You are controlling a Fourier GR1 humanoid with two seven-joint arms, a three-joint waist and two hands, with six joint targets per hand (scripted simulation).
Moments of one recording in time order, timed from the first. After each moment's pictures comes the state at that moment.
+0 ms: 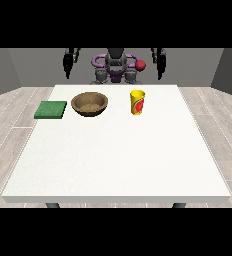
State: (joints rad) left arm -0.04 0.11 0.01 -1.57 0.02 -0.03 0.01; right arm -0.05 -0.13 0.01 -1.57 0.00 -0.01 0.01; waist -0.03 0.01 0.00
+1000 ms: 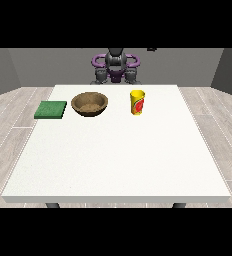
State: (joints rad) left arm -0.14 0.01 -0.09 -1.83 0.02 0.22 0.40; right arm -0.01 -0.10 -0.01 -1.94 -0.13 -0.07 0.42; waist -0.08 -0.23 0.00
